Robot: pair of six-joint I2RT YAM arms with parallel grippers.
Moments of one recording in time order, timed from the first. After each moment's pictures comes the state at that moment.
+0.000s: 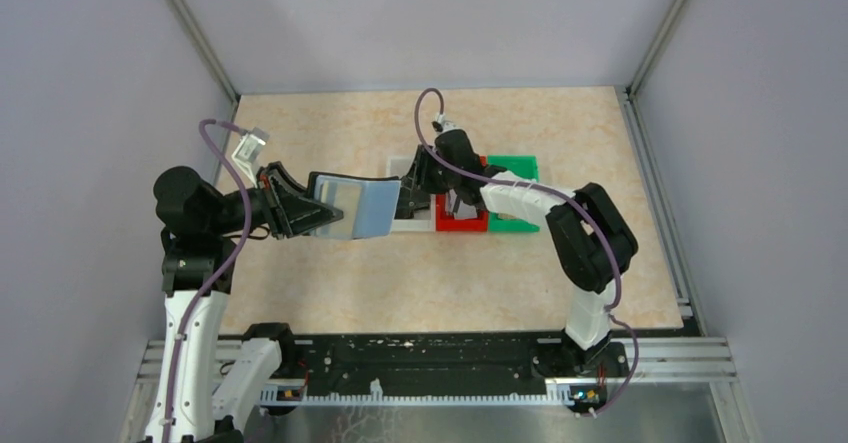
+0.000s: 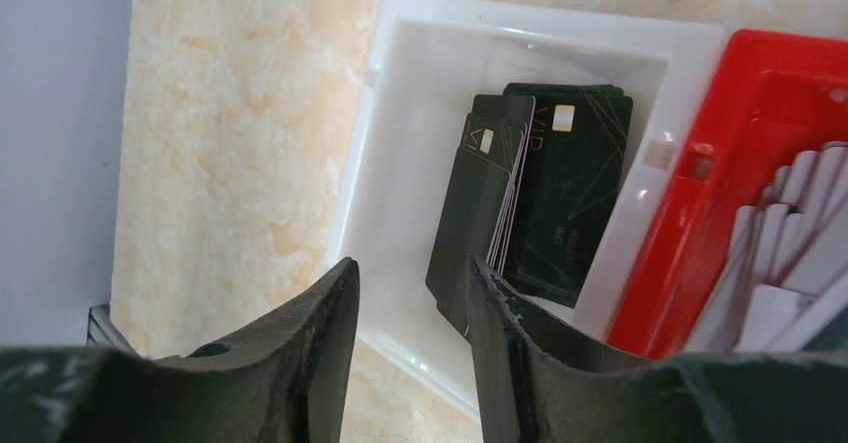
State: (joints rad) left arm 0.00 0.74 0.96 -0.13 1.27 -0.69; right arm 0.66 1.85 1.21 0.08 -0.14 0.69
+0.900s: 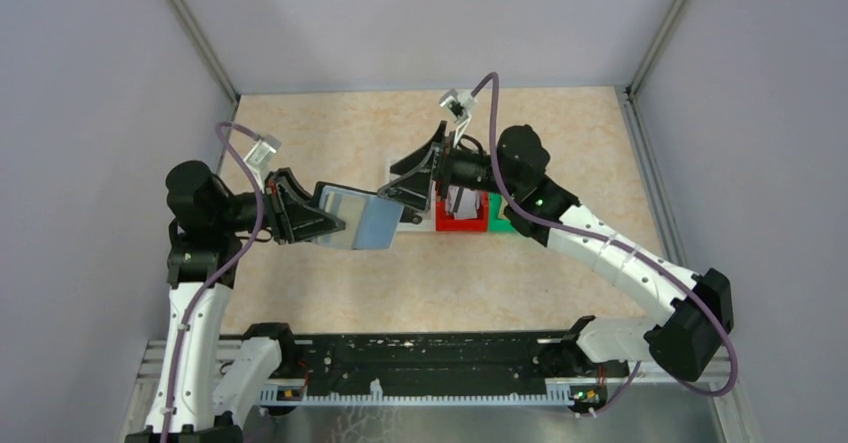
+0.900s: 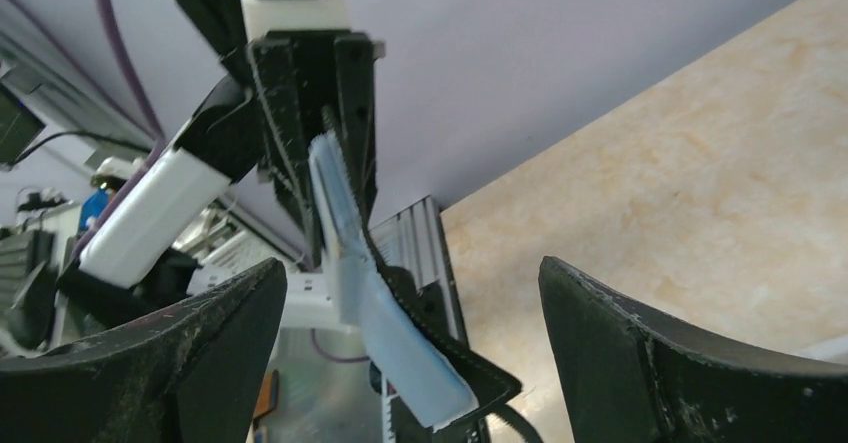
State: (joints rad) left arm 0.00 0.76 0.93 -0.19 1.38 -0.58; right arm 0.76 1.25 1.14 0.25 -0.59 0.63
